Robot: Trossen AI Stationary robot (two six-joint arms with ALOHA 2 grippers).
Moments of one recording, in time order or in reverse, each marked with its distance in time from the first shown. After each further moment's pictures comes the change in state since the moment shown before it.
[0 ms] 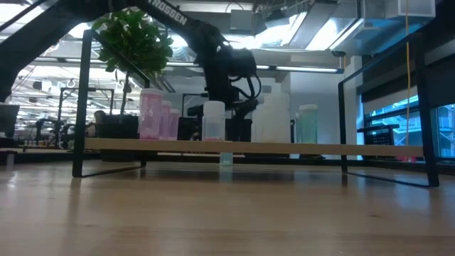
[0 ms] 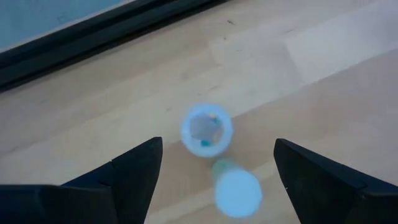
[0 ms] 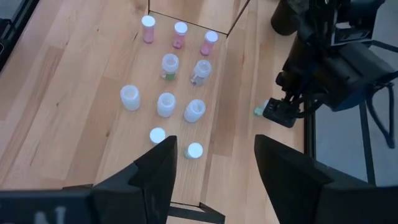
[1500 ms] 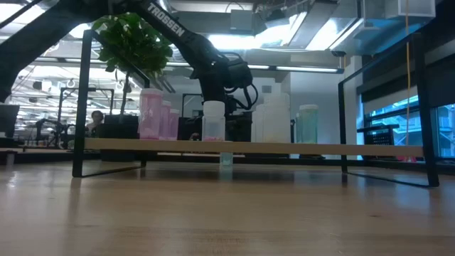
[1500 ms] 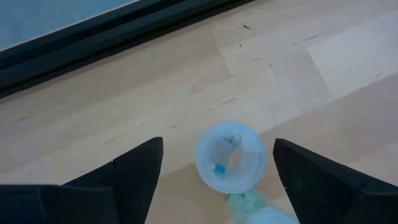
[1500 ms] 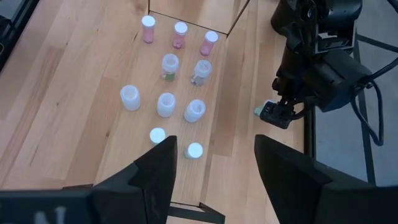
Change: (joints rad) left arm 0.017 0.000 -0.143 0.205 -0.028 0.034; right arm 0.000 0.000 0.000 0.000 0.000 0.000
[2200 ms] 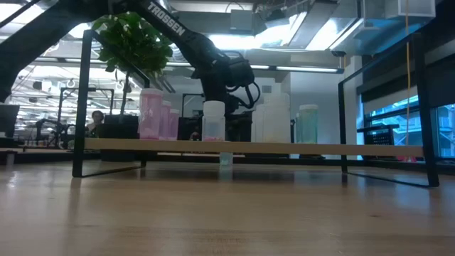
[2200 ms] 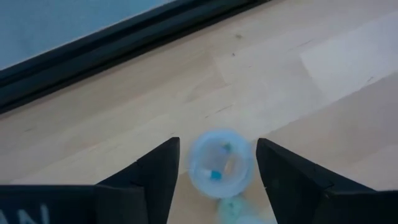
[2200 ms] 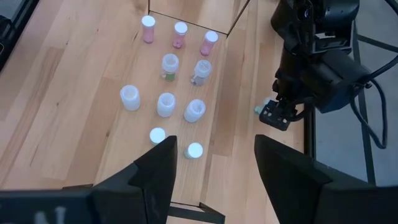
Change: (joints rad) left arm -0.012 0.000 0.000 0.019 -0.037 0.029; right arm 0.000 0.000 0.000 0.000 0.000 0.000
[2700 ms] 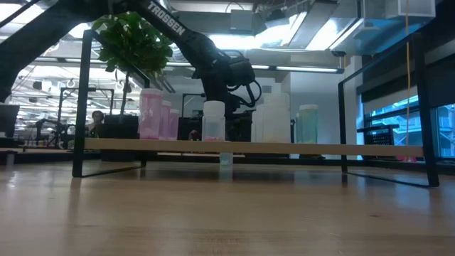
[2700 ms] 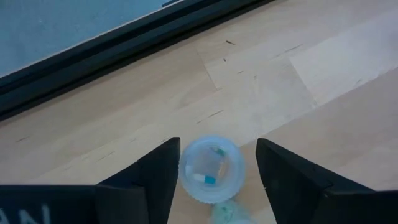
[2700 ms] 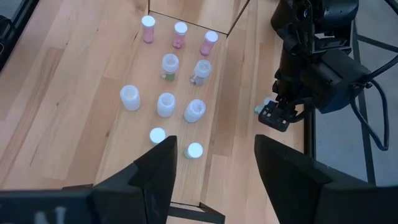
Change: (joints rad) left arm -0.004 0.000 0.001 0.025 0.002 0.022; right arm 0.000 0.000 0.000 0.000 0.000 0.000
